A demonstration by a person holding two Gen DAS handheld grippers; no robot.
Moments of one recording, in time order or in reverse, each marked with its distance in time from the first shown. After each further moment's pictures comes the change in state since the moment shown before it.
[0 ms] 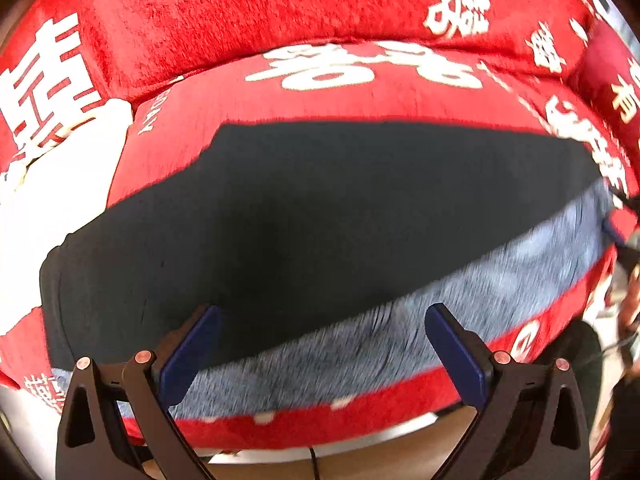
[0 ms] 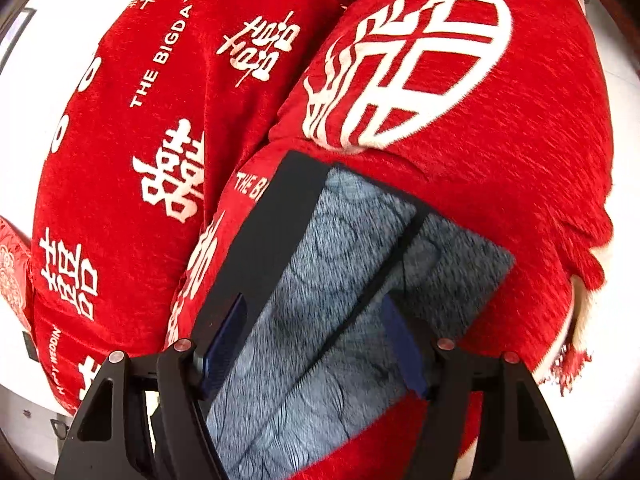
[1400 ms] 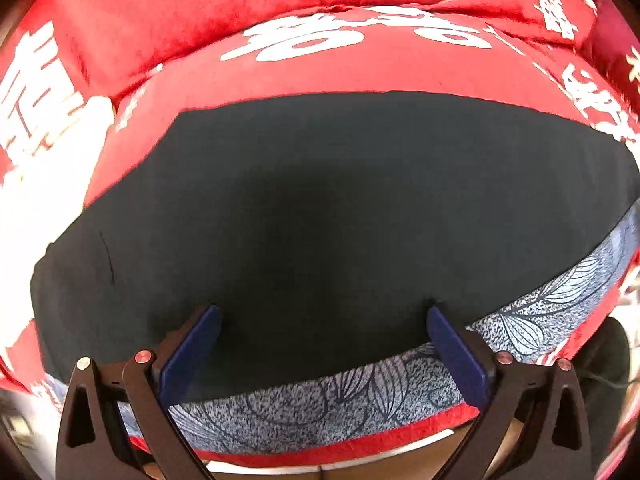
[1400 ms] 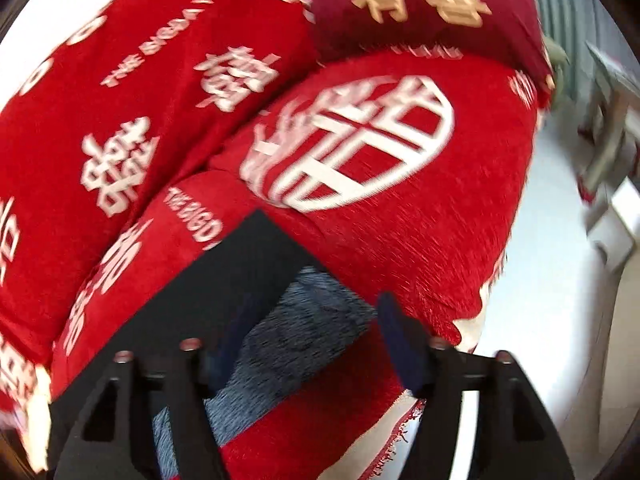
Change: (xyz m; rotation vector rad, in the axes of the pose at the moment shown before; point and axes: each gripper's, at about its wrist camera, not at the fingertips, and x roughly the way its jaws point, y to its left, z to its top) left arm 0.038 -0.025 -0.007 0.040 0.083 0.060; right arm -0.059 0.046 -0.018 -0.328 -0.120 -0.368
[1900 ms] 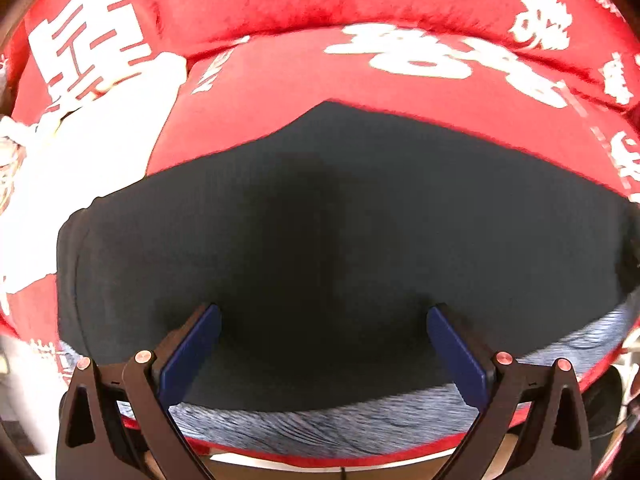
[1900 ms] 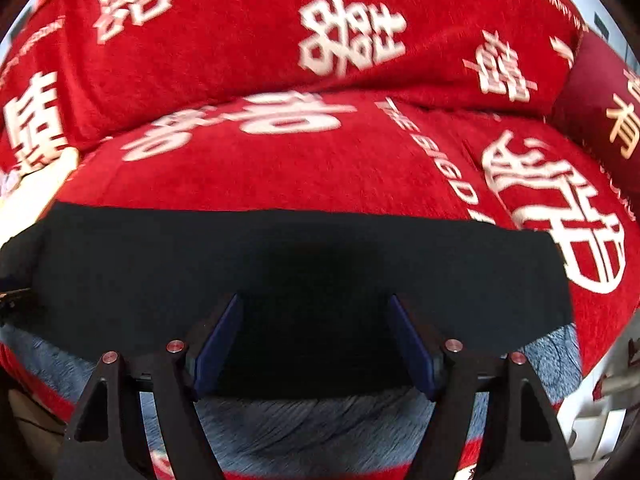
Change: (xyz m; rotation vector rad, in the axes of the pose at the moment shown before) left arm 0.004 0.079 0.002 -0.187 0.027 0.082; right arm 0.055 0.158 -0.050 -0.598 0.186 0.148
